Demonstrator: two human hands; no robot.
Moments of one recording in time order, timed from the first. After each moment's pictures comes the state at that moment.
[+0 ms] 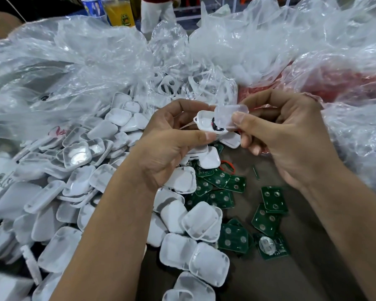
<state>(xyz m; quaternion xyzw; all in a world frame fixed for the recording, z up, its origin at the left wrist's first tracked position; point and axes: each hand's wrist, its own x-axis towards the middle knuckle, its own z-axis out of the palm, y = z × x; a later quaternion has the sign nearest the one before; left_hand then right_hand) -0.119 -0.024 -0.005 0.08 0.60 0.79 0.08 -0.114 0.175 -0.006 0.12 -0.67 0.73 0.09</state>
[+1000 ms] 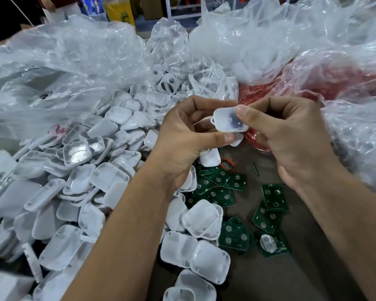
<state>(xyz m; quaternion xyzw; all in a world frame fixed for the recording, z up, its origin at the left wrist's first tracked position) -0.112 0.001 -0.008 0.12 0.56 0.82 0.05 -0.112 0.170 -0.006 0.05 -0.70 0.70 0.13</state>
